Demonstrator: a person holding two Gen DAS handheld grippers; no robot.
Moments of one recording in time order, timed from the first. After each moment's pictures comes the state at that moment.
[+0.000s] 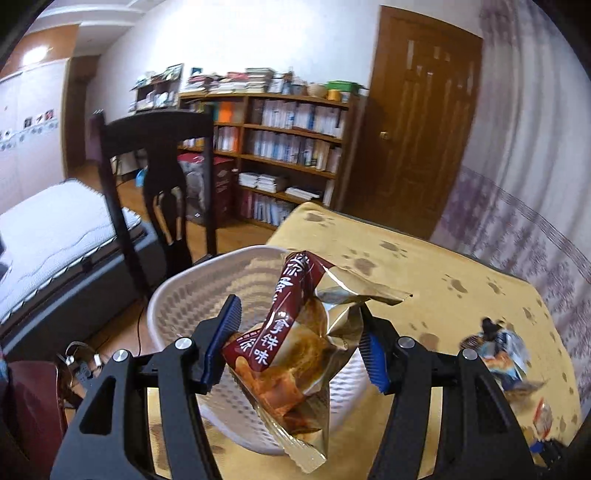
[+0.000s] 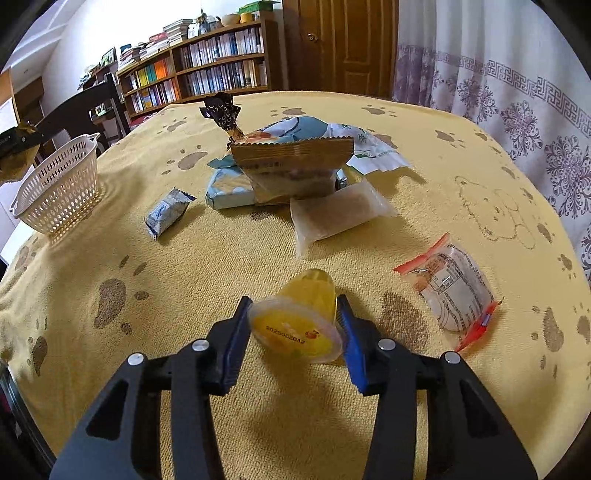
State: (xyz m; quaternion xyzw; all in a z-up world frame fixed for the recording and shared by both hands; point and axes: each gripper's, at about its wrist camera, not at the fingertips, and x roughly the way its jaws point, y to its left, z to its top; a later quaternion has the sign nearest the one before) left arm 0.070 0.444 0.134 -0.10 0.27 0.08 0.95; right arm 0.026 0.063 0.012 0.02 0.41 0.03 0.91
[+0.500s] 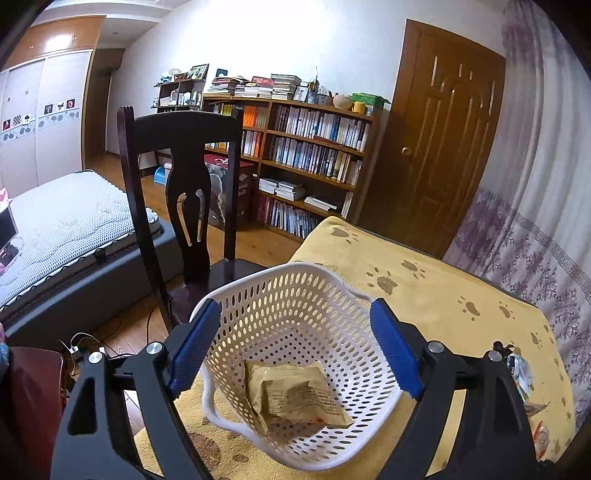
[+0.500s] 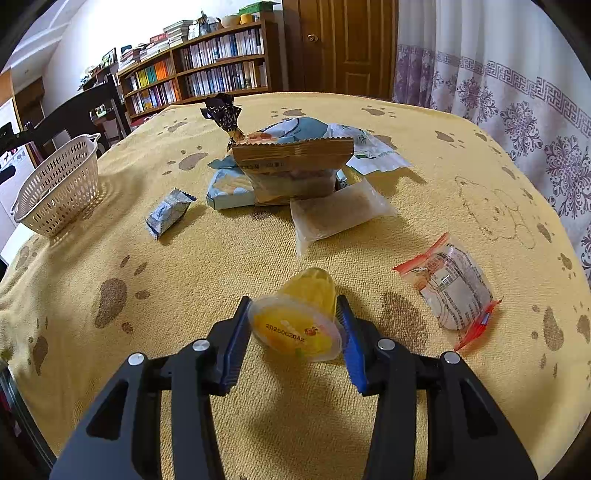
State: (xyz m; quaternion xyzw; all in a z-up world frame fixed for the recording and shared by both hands) left arm 0.062 0.467 0.141 -0.12 0.25 0.11 0.95; right arm 0.025 0.063 0.012 0.02 0.41 0.03 0.91
